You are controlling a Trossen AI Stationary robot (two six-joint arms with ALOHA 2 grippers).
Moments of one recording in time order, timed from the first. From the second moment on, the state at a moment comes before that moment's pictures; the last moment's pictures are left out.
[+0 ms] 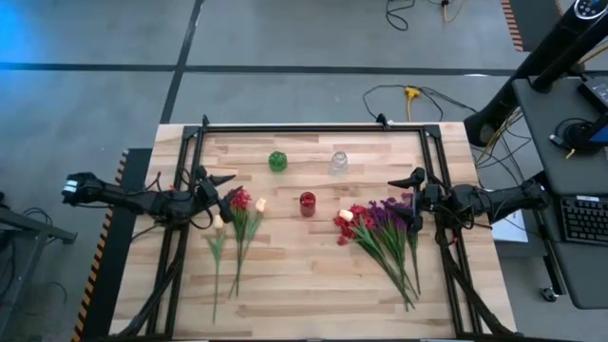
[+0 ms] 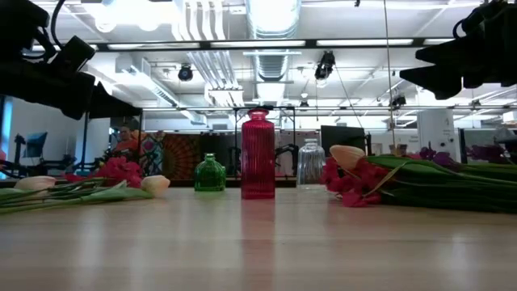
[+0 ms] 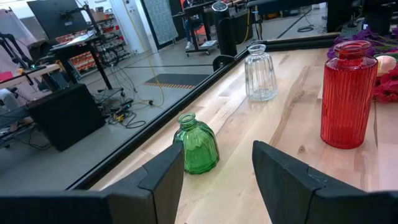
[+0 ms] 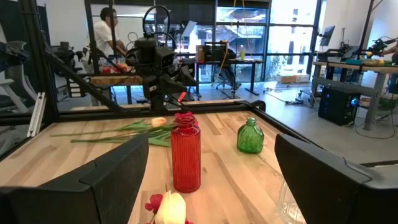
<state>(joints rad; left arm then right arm) -0.20 0.32 0.02 0.09 -0.82 0.07 0.18 0.03 0.01 0.08 0.34 -0.03</state>
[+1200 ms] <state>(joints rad) -0.20 0.32 0.02 0.09 -0.82 0.05 0.18 0.03 0.01 0.08 0.34 -0.03</state>
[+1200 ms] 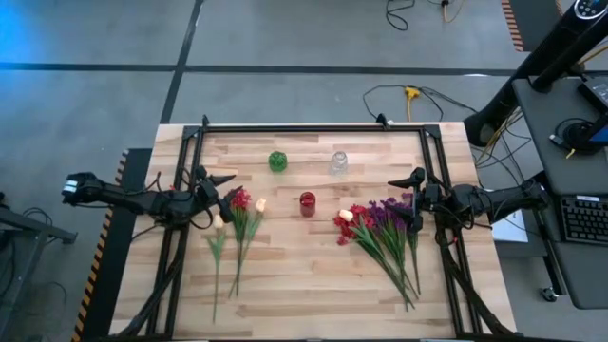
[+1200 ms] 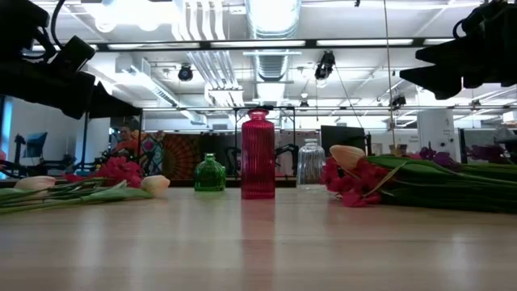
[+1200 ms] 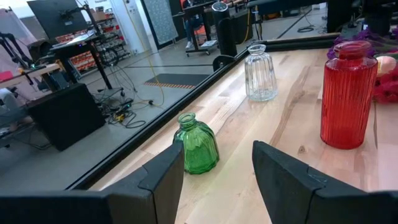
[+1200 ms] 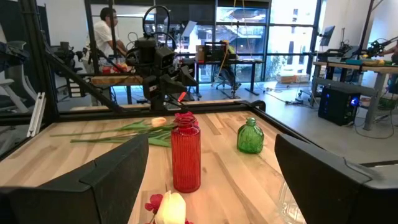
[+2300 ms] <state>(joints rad) -0.20 0.32 0.02 0.38 -0.80 -0.60 0.18 0.03 0.01 0.18 0.34 0.22</state>
